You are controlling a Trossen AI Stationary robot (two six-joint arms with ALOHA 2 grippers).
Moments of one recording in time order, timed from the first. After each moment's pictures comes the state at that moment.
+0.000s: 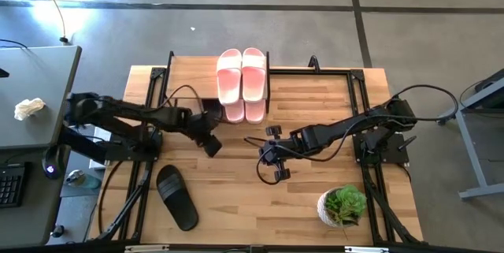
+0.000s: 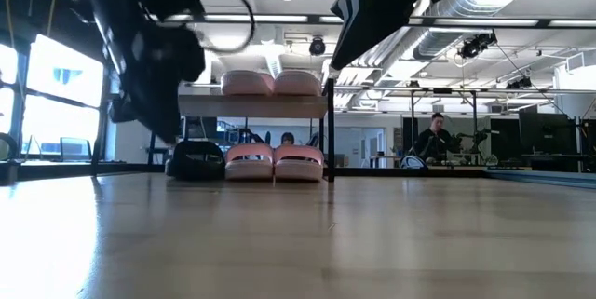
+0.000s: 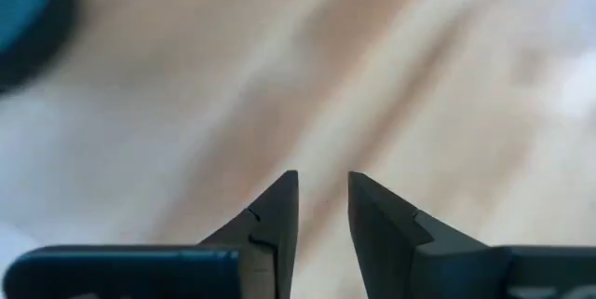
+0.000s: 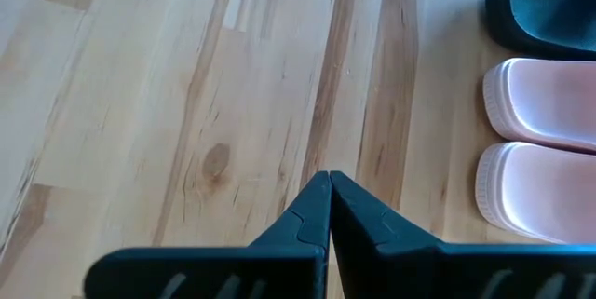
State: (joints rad) left arm 0.19 1.29 0.64 -0.42 0.07 -0.71; right arm 0.24 1.71 1.33 -0.62 0.21 -0.09
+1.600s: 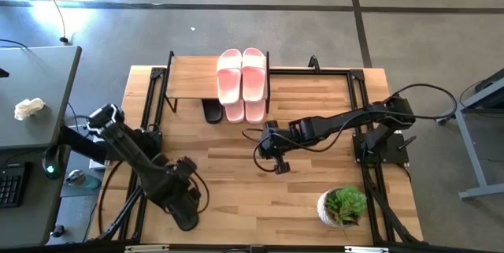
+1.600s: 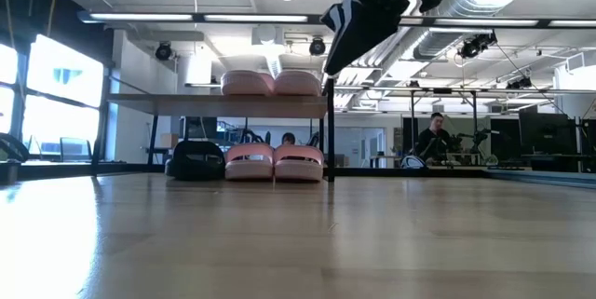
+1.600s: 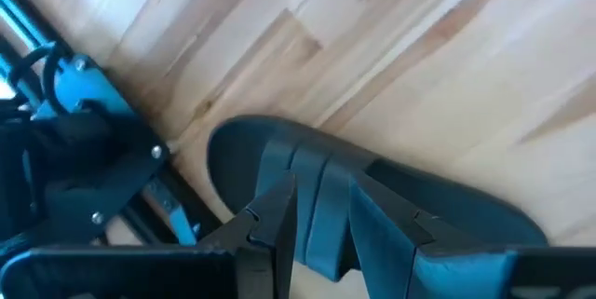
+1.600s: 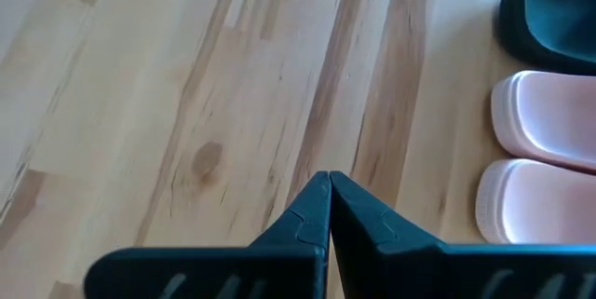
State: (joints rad) left arm -0.65 1.66 1.42 -1.55 -0.17 -1.58; right arm 0.16 1.71 1.33 -0.60 0.09 -0.19
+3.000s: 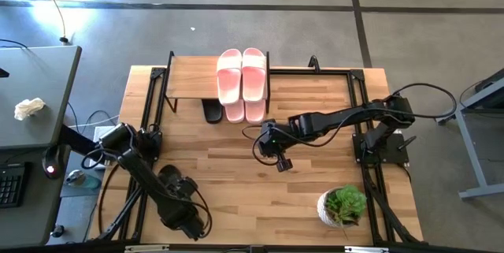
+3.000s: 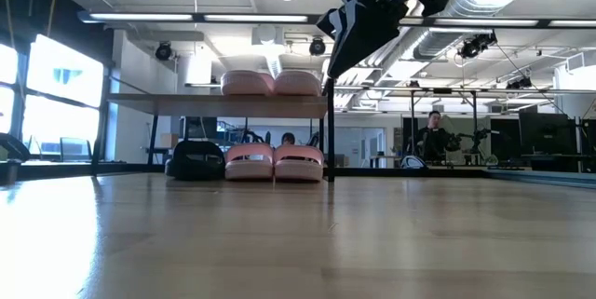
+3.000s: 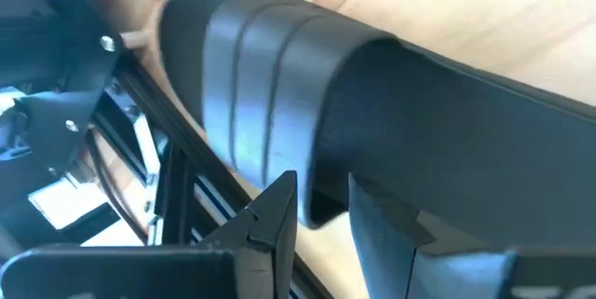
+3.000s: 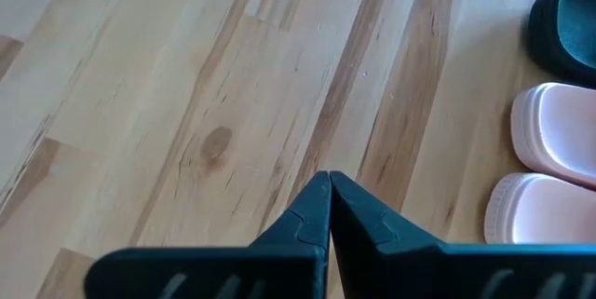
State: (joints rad) left arm -0.73 1.91 1.40 -1.47 0.08 -1.63; right arm 0.12 1.71 1.33 -0.62 -0.01 -0.30
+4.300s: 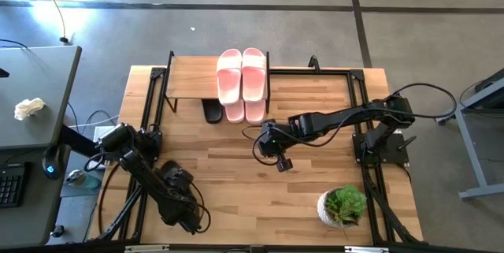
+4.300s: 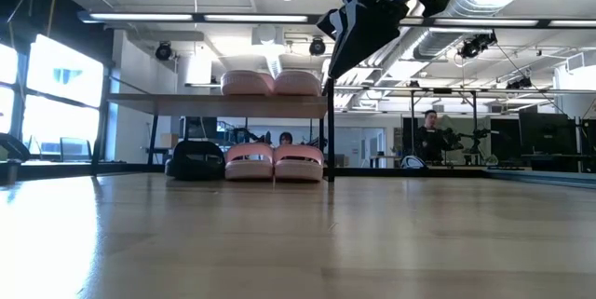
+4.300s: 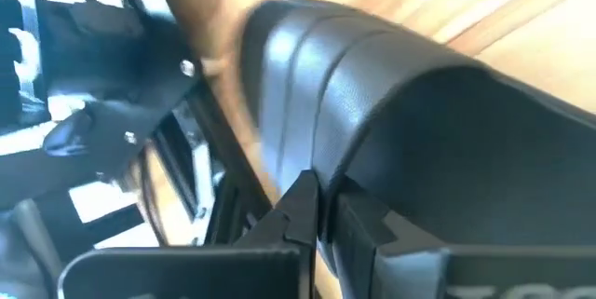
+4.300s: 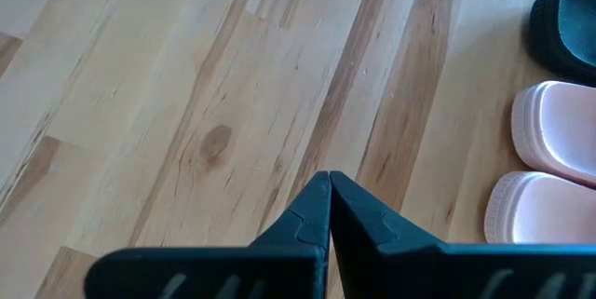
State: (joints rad) left arm -0.73 1.91 1.30 -1.53 0.01 -1.76; right arm 0.11 1.71 1.33 -0.62 -0.01 -0.30
